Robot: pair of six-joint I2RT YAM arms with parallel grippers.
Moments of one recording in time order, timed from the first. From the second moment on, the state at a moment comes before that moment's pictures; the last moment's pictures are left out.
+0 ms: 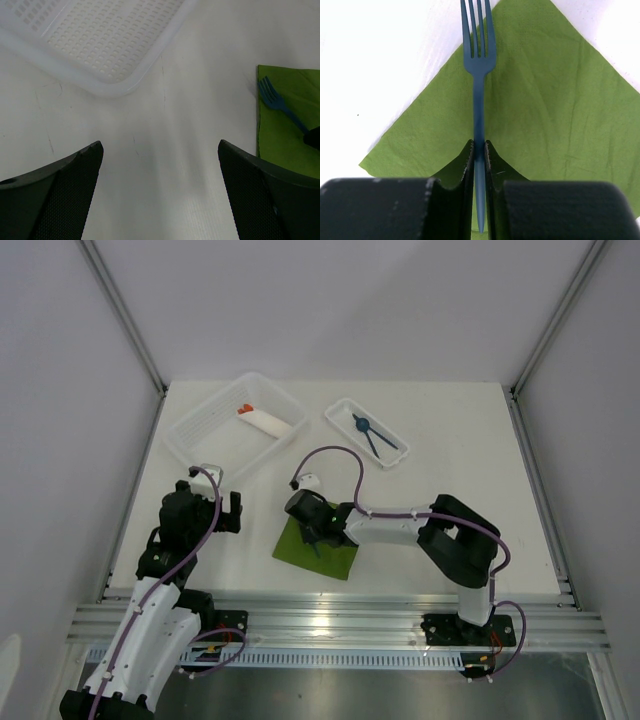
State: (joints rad) left arm -0.14 0.57 0.45 -0.34 0.03 0.07; right arm 1.09 1.90 1.19 -0.20 0.31 0.57
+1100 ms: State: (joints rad) left arm -0.14 0.57 0.45 -0.34 0.03 0.07; right arm 1.08 1.91 1.19 -0.23 0.32 0.59
